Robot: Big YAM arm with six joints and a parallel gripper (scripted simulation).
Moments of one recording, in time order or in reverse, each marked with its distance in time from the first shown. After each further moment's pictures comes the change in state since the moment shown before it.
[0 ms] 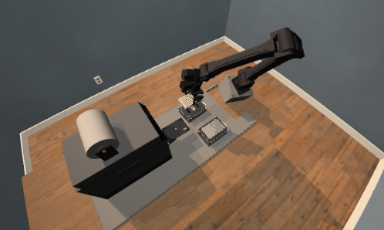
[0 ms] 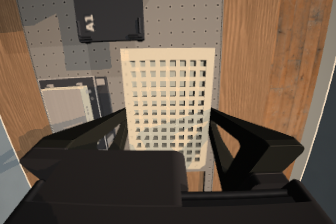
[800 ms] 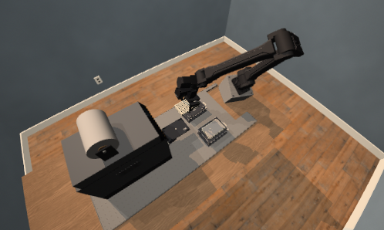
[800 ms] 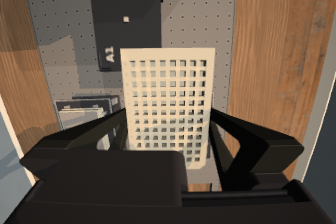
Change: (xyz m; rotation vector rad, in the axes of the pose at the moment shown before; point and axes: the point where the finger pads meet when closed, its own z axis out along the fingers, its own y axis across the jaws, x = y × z) arm -0.042 0.026 0.016 -0.004 0.003 -0.004
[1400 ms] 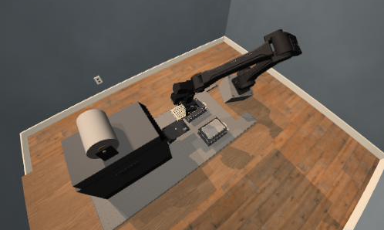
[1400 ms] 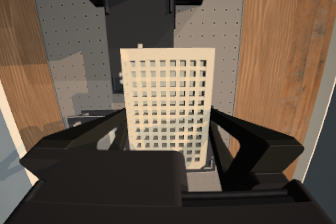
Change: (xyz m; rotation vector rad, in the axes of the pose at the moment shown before) arm -0.034 0.018 0.013 -0.002 -0.001 -0.007
